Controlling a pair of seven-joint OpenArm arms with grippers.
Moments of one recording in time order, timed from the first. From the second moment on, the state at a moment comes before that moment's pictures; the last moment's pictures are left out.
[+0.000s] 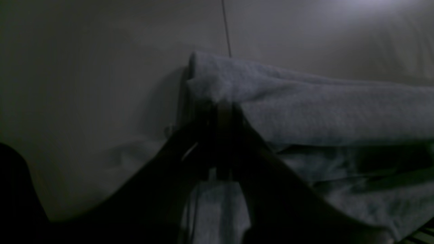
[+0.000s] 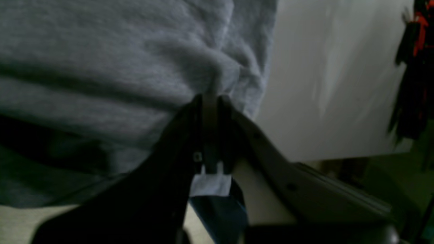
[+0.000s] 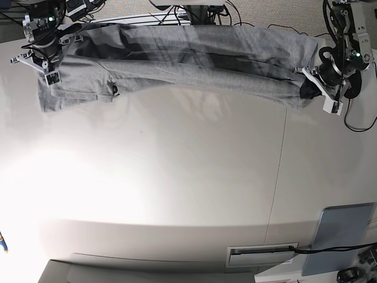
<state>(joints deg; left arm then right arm) 21.8 -22.6 -20.7 97.7 -37.0 -25.6 47.7 -42.6 31.8 13.2 120.3 0.0 -0.7 -55.1</state>
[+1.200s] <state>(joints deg) 34.1 -22.8 -25.7 106.2 -36.3 -28.9 43.4 -43.2 31.9 13.2 120.3 0.0 -0.7 -56.3</state>
